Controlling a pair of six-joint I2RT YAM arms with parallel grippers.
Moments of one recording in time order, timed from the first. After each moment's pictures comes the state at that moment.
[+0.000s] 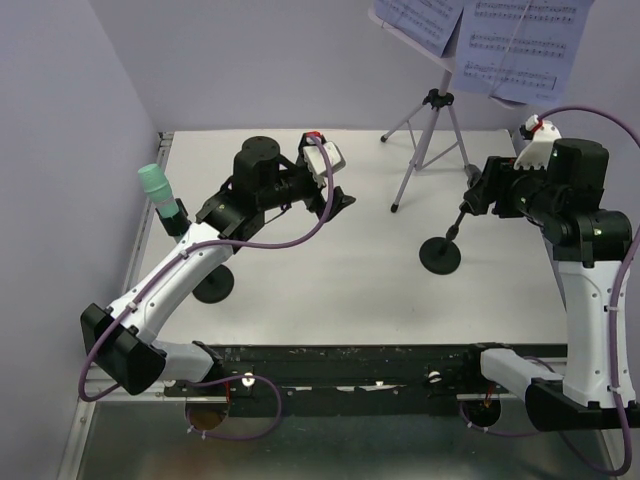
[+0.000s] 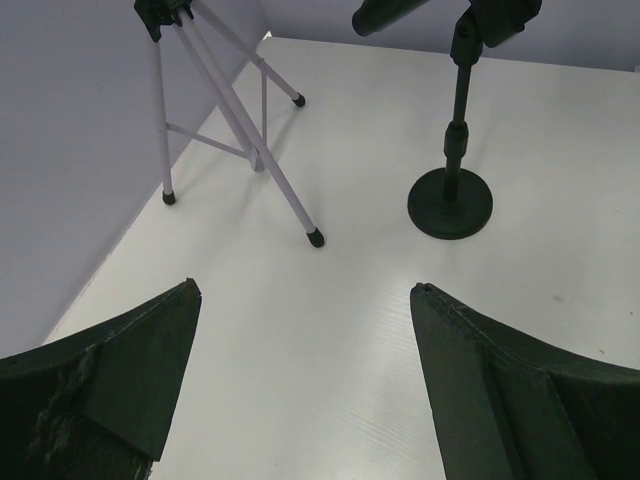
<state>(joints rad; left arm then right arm) -0.62 1.32 1.33 -0.18 0.49 0.29 0.01 1.09 1.58 -1.04 -0.21 0.06</state>
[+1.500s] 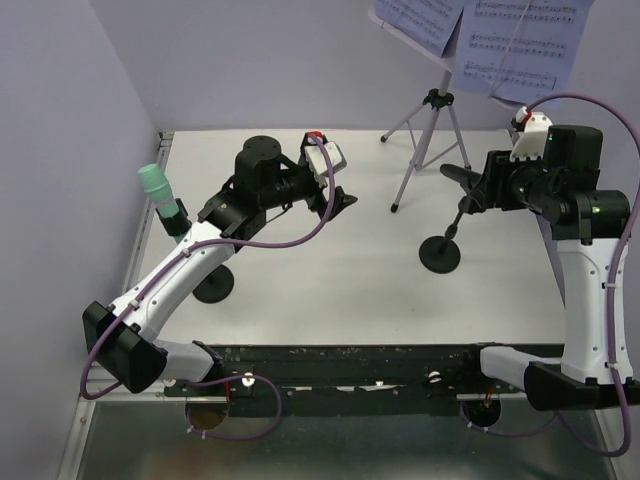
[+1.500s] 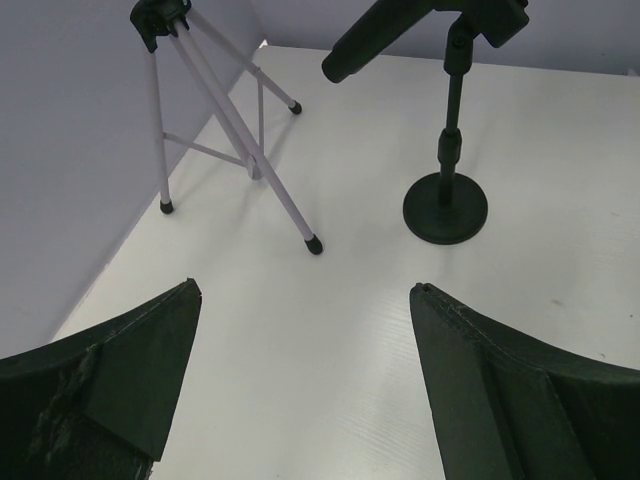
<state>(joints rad) -0.62 1.33 1.33 -0.16 0.51 0.29 0.01 1.19 1.68 -1.13 -0.15 -0.03</state>
